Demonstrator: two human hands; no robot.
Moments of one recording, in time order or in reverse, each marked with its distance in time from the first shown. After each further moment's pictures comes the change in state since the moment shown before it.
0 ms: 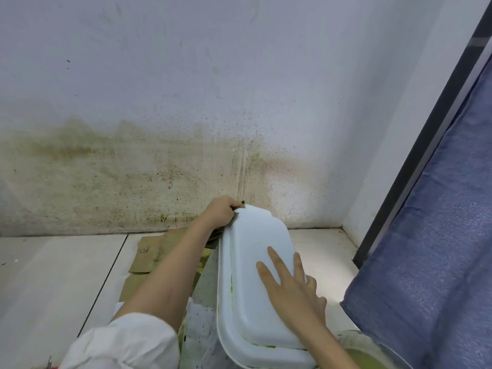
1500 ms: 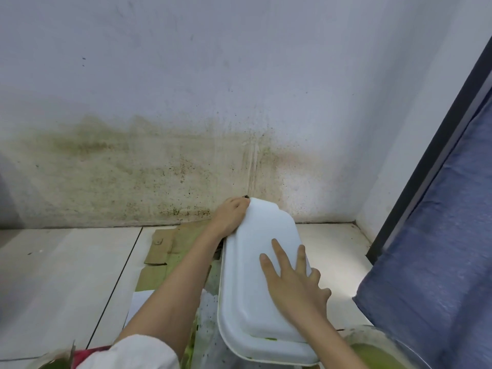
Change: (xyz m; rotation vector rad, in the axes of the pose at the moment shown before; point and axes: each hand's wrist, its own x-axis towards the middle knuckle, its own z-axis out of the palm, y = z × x) left_hand -0.041 -0.004 0.005 -0.165 0.048 -0.036; right_hand -0.003 -0.017 0.010 -0.103 -0.002 0.000
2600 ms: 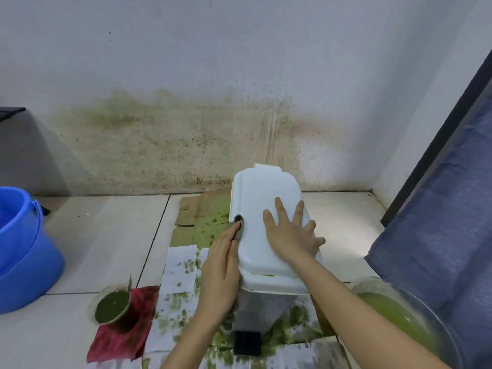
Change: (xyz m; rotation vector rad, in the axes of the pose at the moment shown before) left_hand -0.224 -0.030 0.026 -0.307 0.384 0.129; right_hand -0.016 -0.034 0.017 -0.052 -0.015 -0.003
